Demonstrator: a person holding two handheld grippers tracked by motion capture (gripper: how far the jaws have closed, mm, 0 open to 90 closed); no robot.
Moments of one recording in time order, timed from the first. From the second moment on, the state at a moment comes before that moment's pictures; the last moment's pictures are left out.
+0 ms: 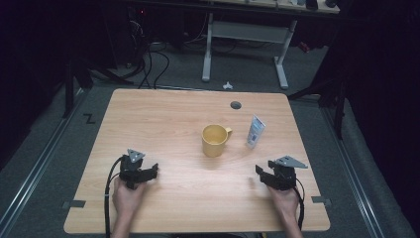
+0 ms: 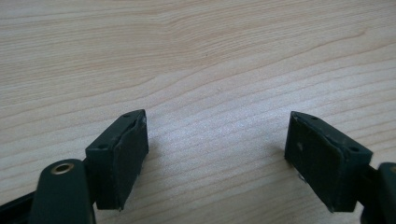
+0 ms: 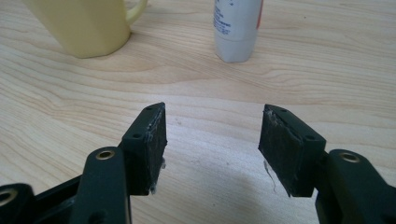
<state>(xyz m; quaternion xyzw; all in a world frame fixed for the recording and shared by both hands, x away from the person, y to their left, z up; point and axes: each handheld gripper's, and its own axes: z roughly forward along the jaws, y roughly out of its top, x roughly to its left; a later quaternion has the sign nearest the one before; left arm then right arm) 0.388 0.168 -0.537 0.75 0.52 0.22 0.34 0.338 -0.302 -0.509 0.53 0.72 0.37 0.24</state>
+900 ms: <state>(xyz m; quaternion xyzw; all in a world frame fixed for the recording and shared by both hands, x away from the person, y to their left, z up) 0.388 0.168 -0.537 0.75 0.52 0.22 0.34 0.356 -0.291 -0.484 0.52 0.72 0.39 0.24</state>
